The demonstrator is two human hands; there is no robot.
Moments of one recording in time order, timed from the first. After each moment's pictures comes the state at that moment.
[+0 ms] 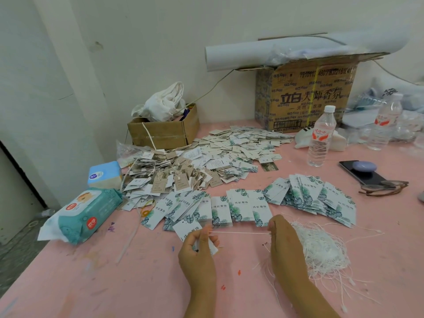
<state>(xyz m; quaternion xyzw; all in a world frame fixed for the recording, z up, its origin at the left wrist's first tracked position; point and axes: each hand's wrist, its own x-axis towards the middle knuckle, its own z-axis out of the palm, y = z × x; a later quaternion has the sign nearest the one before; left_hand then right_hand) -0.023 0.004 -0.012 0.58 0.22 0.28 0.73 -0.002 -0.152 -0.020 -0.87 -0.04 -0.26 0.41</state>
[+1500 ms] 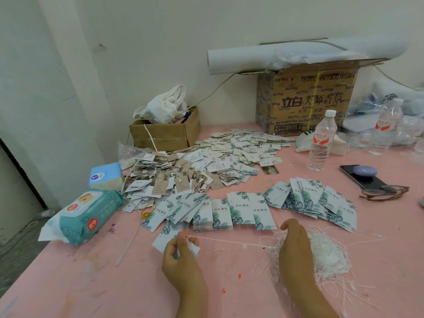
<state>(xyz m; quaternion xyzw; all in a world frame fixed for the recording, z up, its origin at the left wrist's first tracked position) -0.019 0.024 -0.016 0.47 0.32 0.36 0.75 -0.002 -0.158 -0.012 -0.89 0.10 -0.22 0.39</state>
